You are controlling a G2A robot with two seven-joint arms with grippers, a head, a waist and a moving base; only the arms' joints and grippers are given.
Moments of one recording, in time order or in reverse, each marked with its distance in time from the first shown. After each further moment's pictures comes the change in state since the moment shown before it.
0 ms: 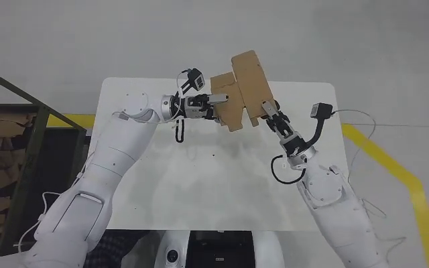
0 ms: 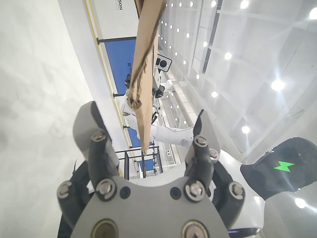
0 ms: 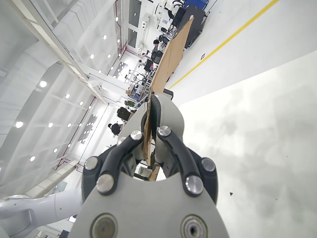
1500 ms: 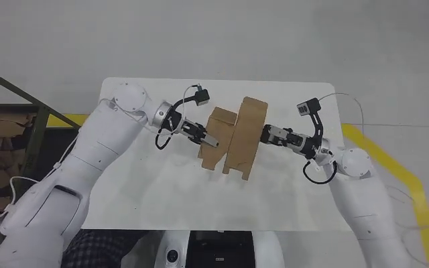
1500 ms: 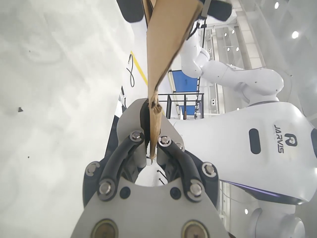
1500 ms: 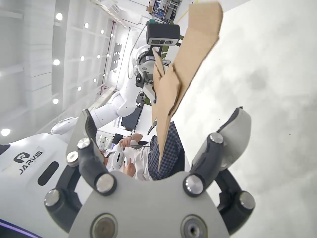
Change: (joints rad) left arm -0.123 0.182 0.257 -0.153 0.123 -0.081 -0.256; right arm 0.178 0.041 0.110 0.304 0.446 -0.122 0.938
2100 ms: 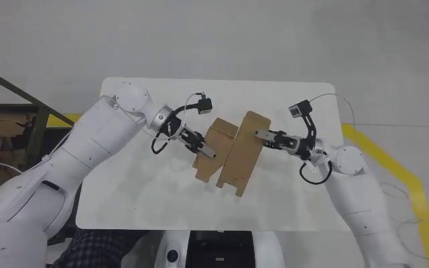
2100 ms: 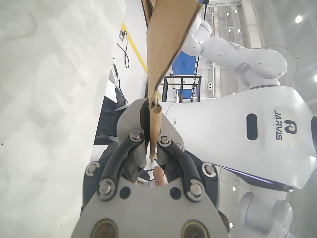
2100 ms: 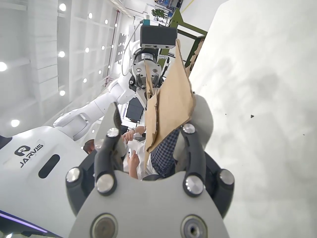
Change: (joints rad) left arm -0.109 0.082 0.214 -0.052 -0.151 0.000 0.000; right arm 0.032 -0.001 -0.054 0.045 0.030 -0.025 0.060
